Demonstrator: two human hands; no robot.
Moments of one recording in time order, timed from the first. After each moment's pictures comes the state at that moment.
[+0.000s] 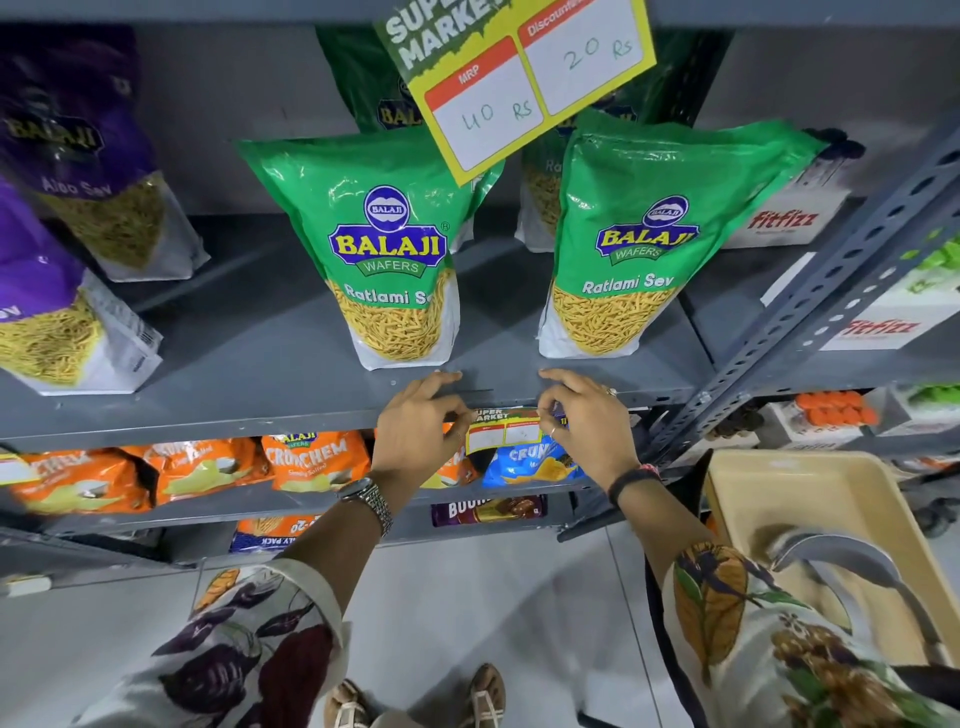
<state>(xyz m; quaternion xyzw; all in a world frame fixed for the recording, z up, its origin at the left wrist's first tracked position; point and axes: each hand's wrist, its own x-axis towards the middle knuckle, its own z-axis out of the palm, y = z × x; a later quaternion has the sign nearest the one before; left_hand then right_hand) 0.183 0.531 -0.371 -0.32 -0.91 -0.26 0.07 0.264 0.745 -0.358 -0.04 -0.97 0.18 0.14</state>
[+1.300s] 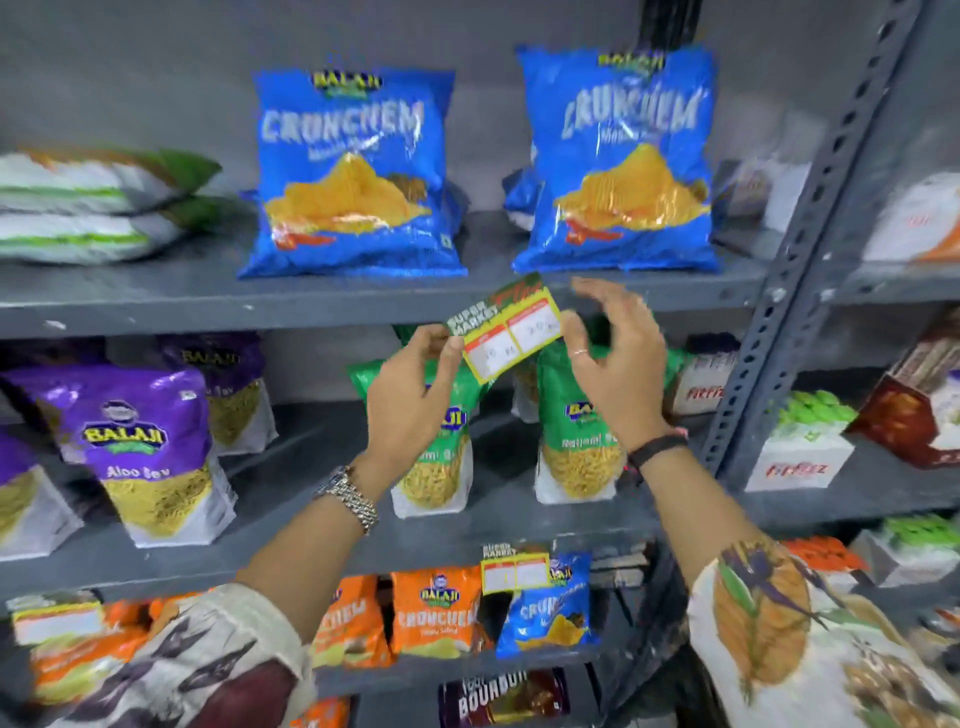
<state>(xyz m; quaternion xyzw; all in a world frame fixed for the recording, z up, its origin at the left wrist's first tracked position) 0.186 0.521 -0.115 -0.26 -0.80 -0.48 0.25 0.258 0.714 -0.085 0.02 -0.79 0.24 0.56</state>
